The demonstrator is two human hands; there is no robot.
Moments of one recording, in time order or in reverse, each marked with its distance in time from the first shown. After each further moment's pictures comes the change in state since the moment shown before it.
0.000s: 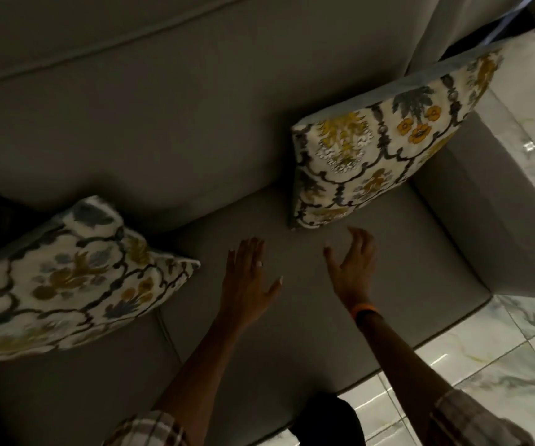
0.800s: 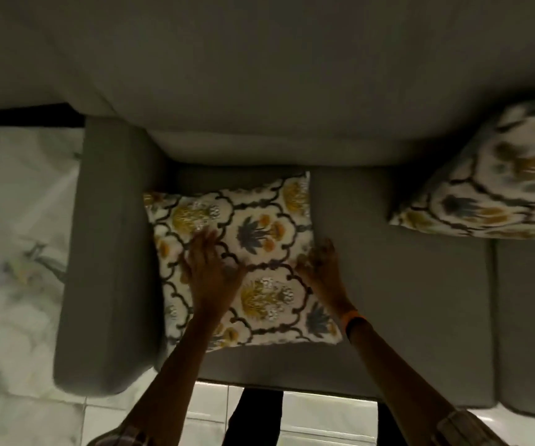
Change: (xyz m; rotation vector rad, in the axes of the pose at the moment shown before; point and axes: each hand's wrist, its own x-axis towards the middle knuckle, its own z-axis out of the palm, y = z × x) left_hand -0.550 -0.618 -0.130 -0.137 0.297 -0.900; right_hand -0.533 -0.374 0.476 0.184 -0.817 -0.161
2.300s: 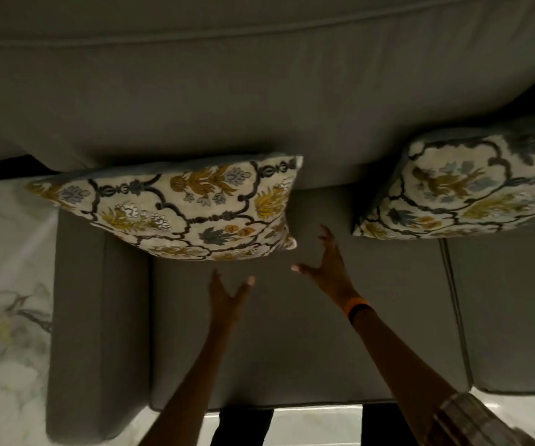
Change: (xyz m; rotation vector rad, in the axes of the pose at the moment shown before) left_hand -0.004 0.072 0.007 -0.601 -0.323 -0.426; right_hand 0.018 -0.026 -0.073 0.025 0.108 -0.098
